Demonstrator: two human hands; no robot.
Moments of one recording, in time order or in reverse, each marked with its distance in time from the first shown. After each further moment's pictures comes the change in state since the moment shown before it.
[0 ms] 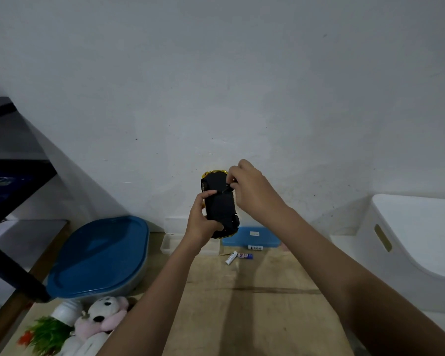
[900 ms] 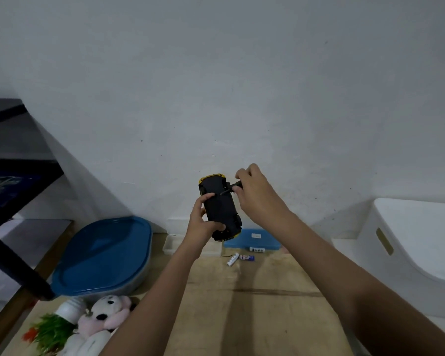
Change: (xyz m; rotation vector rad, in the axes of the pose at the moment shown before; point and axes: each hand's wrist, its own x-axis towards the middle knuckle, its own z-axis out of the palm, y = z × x) left_hand -0.005 -0.005 -0.007 -0.157 0.009 -0.065; right_hand -0.008 0.005 0.007 -0.061 0.006 0.035
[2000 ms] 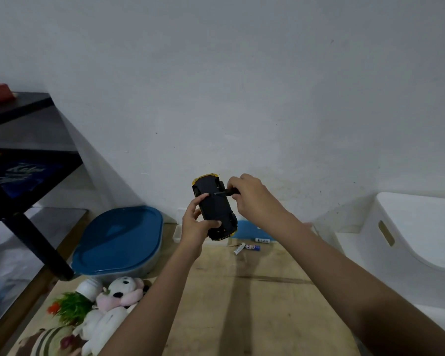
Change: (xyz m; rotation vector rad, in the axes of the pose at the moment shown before) left_hand -0.032 -0.011 -0.025 -0.157 0.130 -0.010; right_hand -0.026 -0.034 0.000 0.053 -0.120 -0.036
